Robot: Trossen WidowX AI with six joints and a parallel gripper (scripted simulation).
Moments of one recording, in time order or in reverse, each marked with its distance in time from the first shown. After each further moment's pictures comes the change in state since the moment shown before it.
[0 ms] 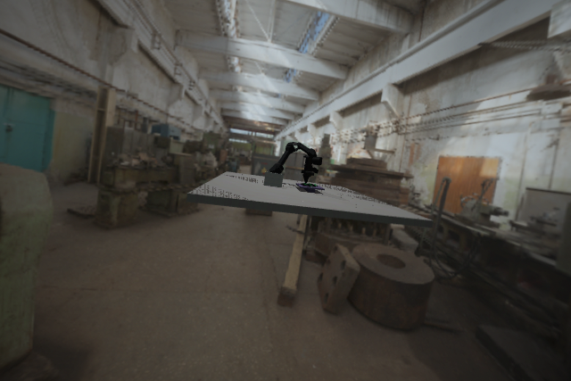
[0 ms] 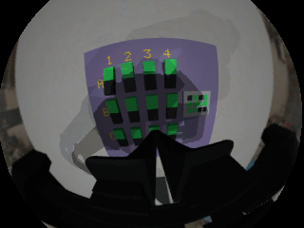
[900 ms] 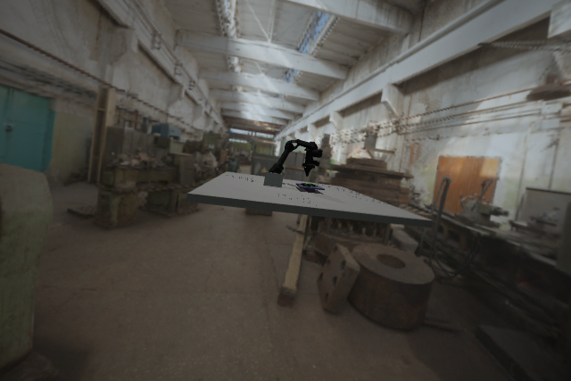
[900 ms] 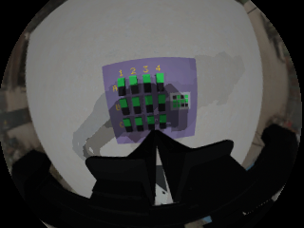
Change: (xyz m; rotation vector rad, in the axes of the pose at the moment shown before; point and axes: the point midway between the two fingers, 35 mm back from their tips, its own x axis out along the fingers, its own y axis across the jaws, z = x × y) arm -0.055 -0.004 0.000 0.011 -0.027 0.001
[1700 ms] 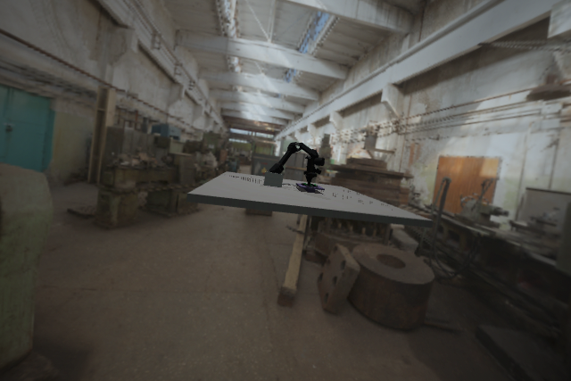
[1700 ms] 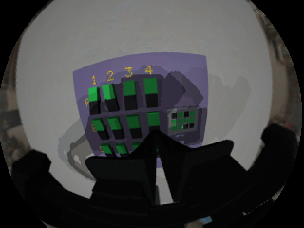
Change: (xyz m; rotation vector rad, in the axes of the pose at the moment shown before) arm 0.061 -0.021 0.018 -0.011 -0.026 -0.002
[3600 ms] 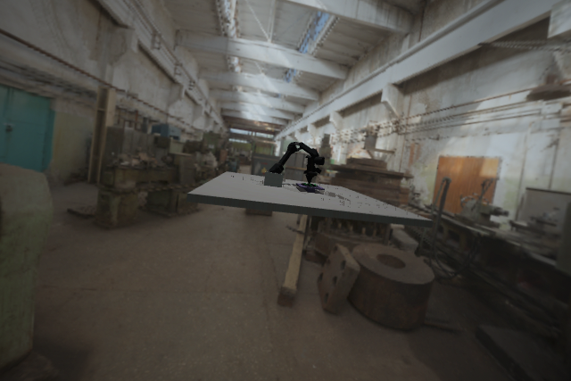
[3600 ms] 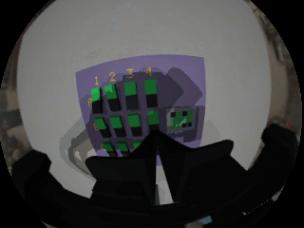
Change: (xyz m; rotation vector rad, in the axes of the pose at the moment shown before) arm -0.006 0.000 0.000 -0.001 0.000 -0.001
